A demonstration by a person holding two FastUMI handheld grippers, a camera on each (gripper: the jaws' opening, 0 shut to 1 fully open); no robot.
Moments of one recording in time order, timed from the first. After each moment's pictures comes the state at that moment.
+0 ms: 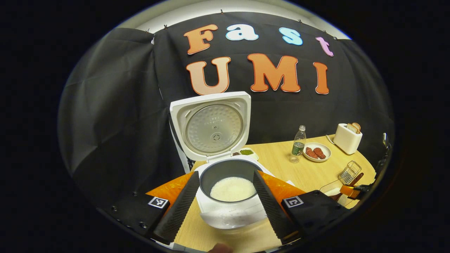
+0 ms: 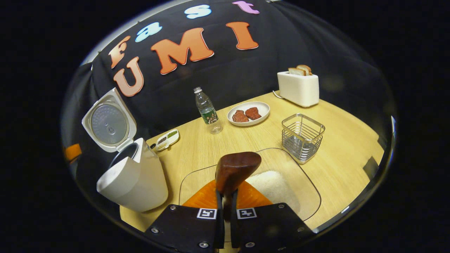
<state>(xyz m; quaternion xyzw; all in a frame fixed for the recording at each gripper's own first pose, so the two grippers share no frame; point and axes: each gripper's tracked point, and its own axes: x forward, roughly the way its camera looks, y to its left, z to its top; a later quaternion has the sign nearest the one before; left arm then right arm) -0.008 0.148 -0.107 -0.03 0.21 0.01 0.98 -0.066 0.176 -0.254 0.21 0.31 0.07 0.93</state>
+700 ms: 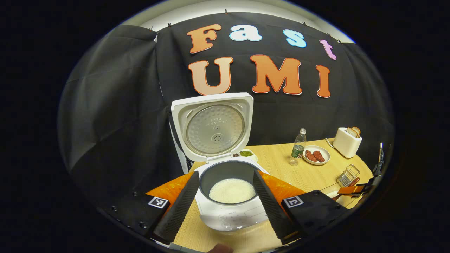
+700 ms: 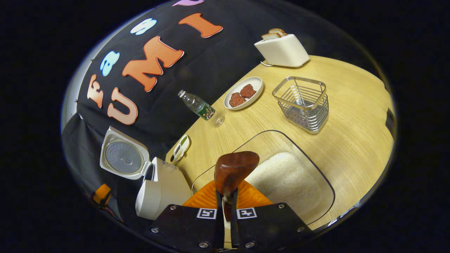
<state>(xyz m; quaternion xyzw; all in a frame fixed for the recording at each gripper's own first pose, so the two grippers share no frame) -0.002 0.144 -0.104 -0.04 0.21 0.01 0.98 -0.062 0.169 -0.270 0.40 0.37 0.10 0.83</state>
